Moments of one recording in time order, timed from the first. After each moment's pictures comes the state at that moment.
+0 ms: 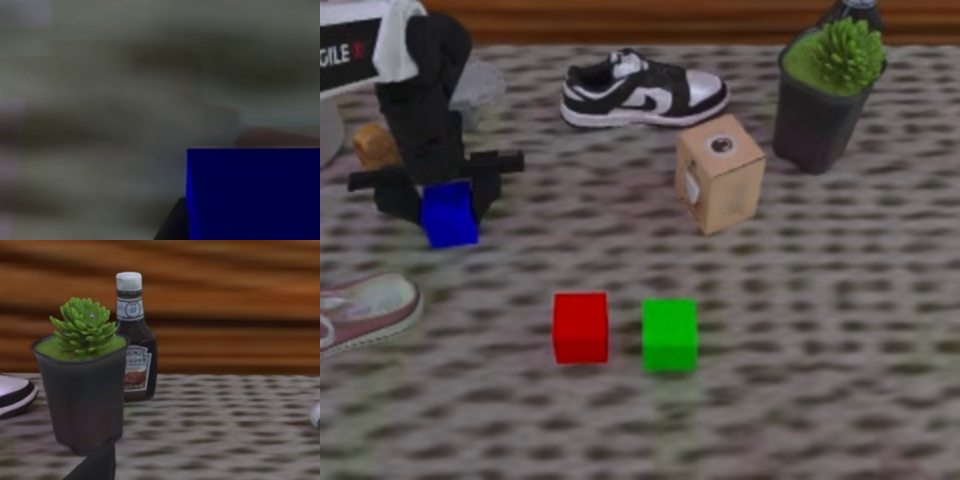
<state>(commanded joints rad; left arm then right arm) -0.17 2.40 1.84 -1.01 0.01 -0.28 0.01 0.00 0.00 0.00 0.00 0.00</state>
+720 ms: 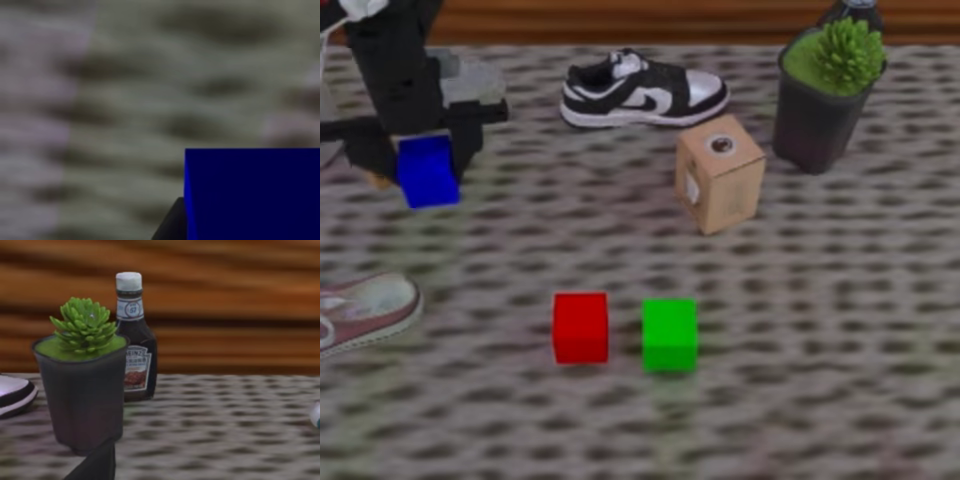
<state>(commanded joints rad) -0.15 2.33 2.01 -1.24 0.00 -0.28 0.01 0.00 0.00 0.00 0.00 0.00</state>
